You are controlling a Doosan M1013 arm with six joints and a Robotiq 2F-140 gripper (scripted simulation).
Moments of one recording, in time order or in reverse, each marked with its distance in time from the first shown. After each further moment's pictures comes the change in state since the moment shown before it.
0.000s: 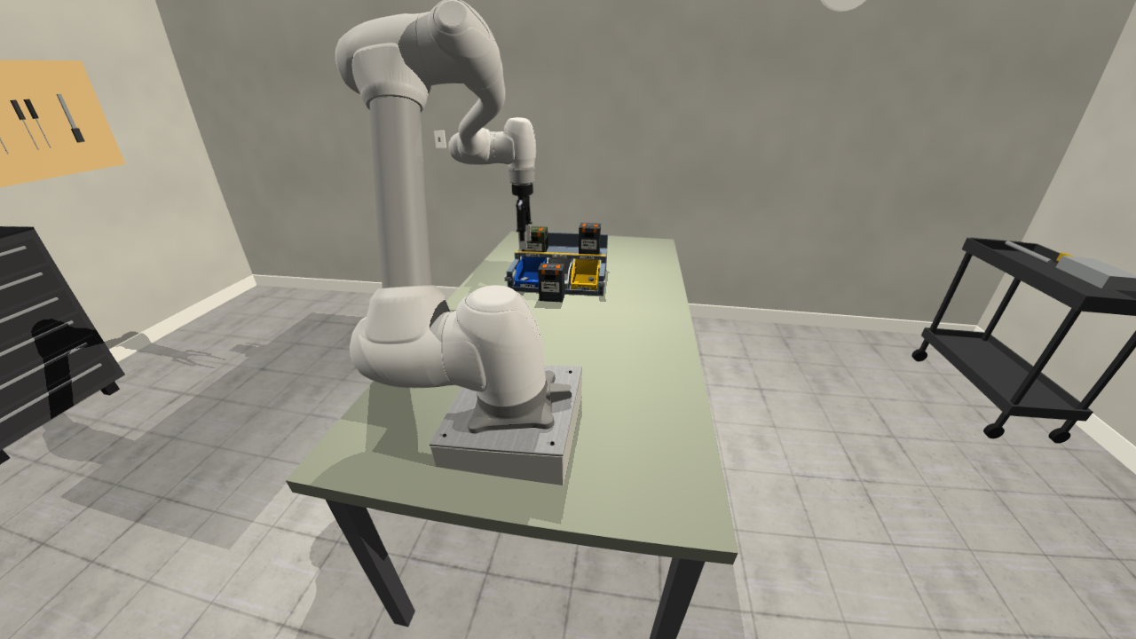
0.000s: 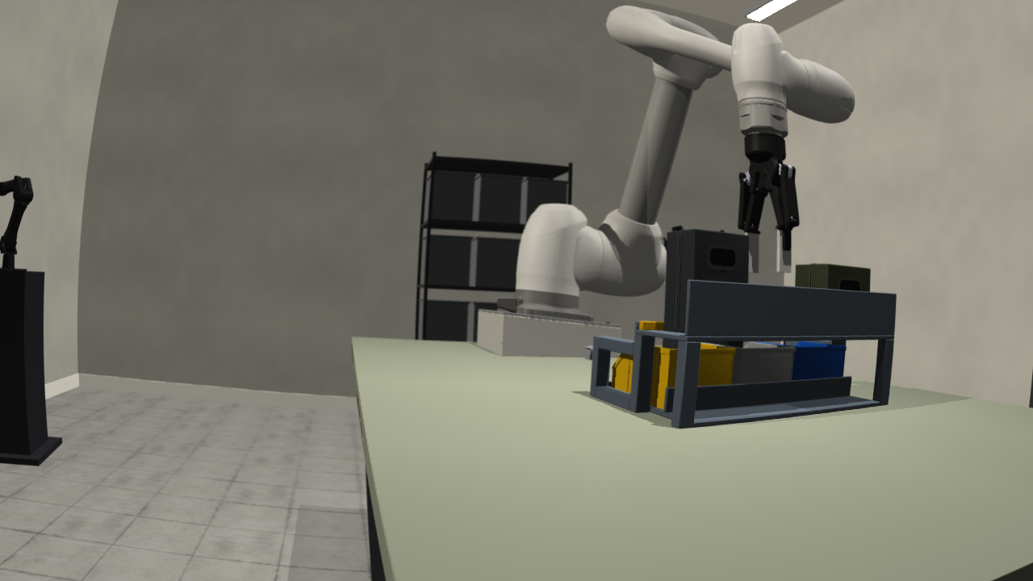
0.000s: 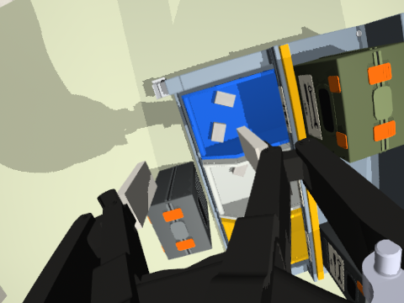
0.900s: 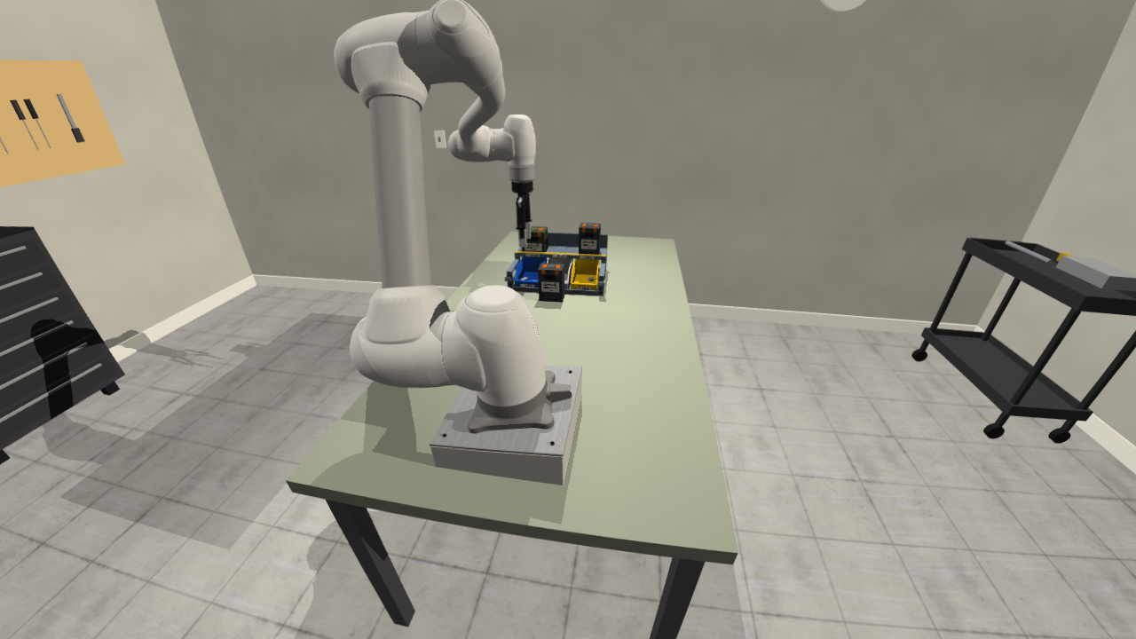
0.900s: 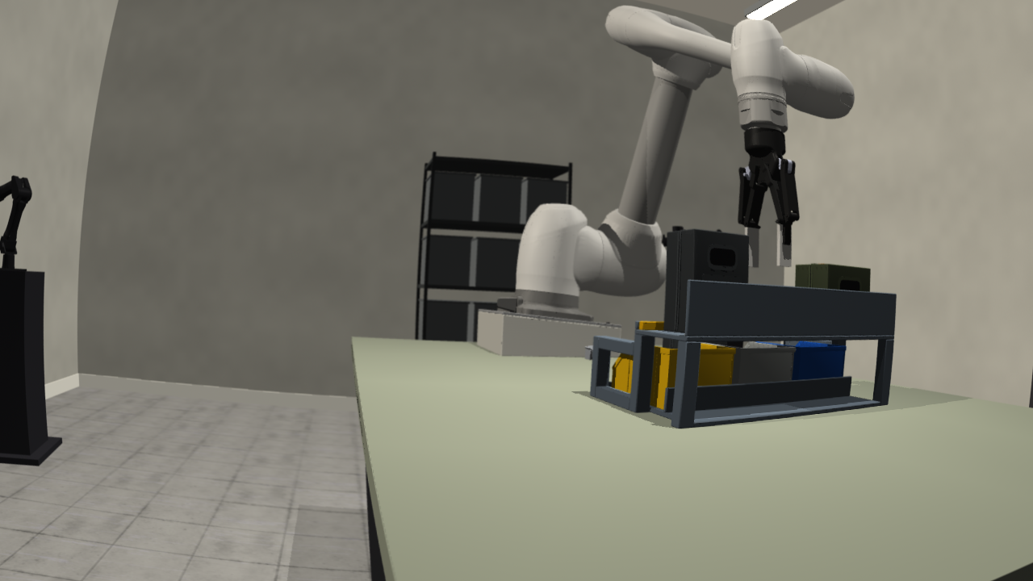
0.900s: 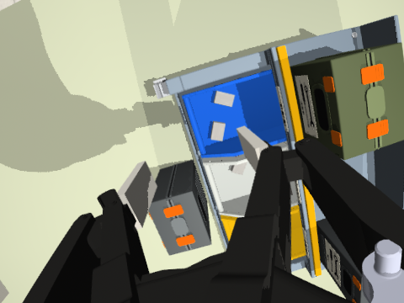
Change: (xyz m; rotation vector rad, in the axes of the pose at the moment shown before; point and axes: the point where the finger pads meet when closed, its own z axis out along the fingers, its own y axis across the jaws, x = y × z) arm 0.000 0.000 -0.009 0.000 0.000 -0.001
